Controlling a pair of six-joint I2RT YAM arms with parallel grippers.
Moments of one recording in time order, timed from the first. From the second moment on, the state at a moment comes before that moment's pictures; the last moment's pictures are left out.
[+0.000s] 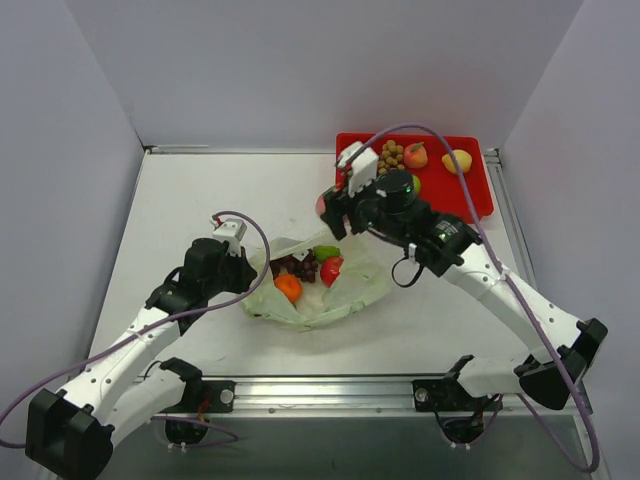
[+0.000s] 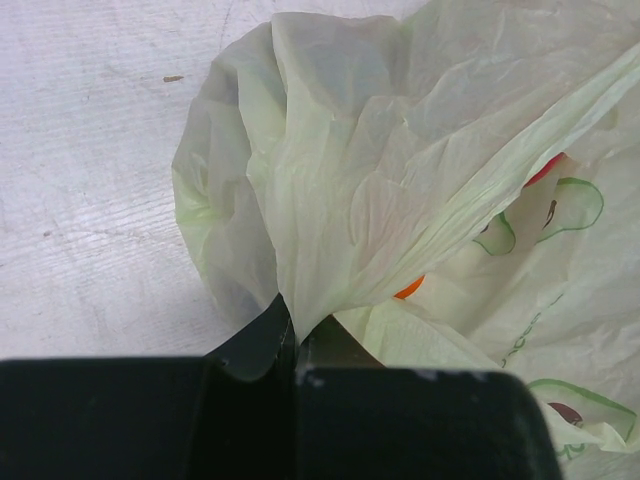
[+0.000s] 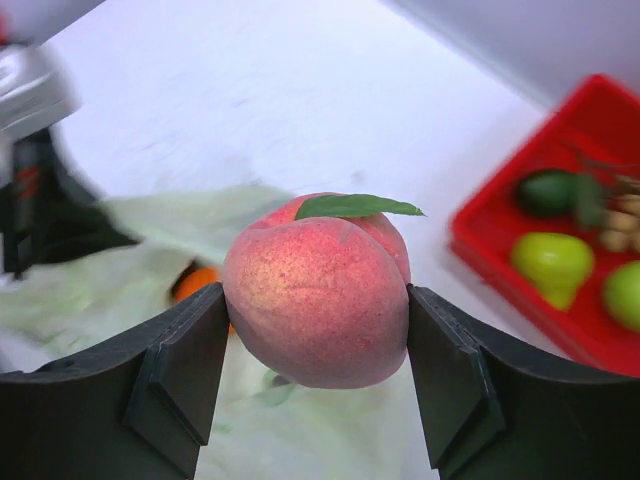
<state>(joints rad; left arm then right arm) -0.46 0.90 0.61 -0.30 0.05 -0.33 0.82 1.32 1.37 -0.45 0.03 -0.03</state>
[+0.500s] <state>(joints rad) -0.46 0.90 0.61 -0.31 0.03 -0.33 0.13 1.59 1.32 -0.23 0.33 0.20</state>
